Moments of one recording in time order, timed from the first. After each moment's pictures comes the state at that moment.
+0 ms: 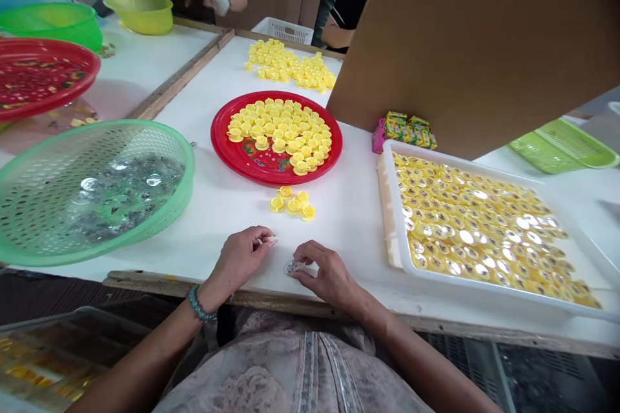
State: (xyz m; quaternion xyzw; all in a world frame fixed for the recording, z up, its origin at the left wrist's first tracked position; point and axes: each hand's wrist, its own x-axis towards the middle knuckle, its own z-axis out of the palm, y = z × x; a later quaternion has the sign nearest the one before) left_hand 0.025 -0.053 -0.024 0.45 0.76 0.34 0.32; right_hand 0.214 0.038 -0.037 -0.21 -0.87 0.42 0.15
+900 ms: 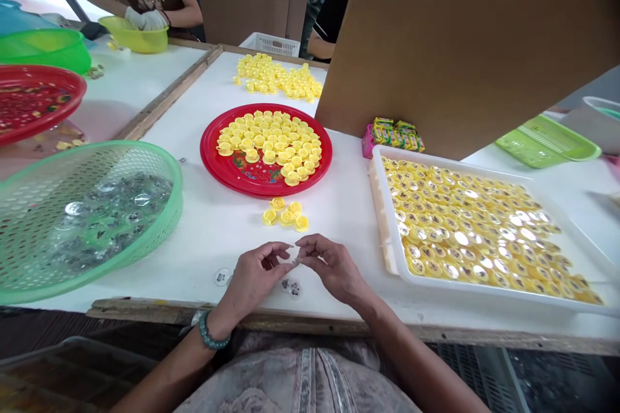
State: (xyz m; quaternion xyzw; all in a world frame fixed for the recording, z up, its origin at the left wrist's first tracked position) left_hand 0.060 -0.037 -0.020 0.36 0.67 0.46 0.45; right_hand 0.208 0.059 -0.018 -0.28 -0.73 0.59 0.21
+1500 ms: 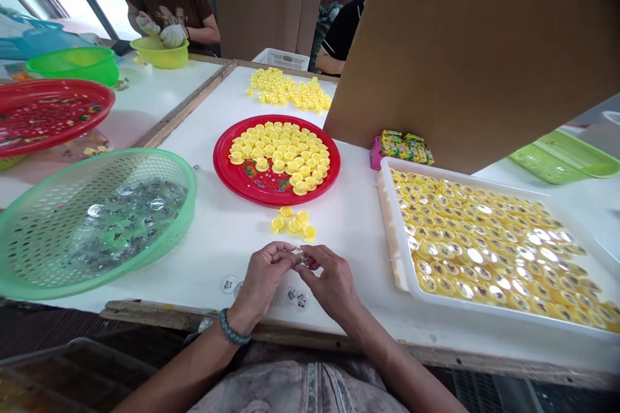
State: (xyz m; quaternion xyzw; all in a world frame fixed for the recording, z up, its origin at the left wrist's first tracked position) left_hand 0.064 -0.021 -0.025 0.24 0.62 0.57 0.48; right_hand 0.191 0.047 -0.025 -0.35 -0.83 0.36 0.24
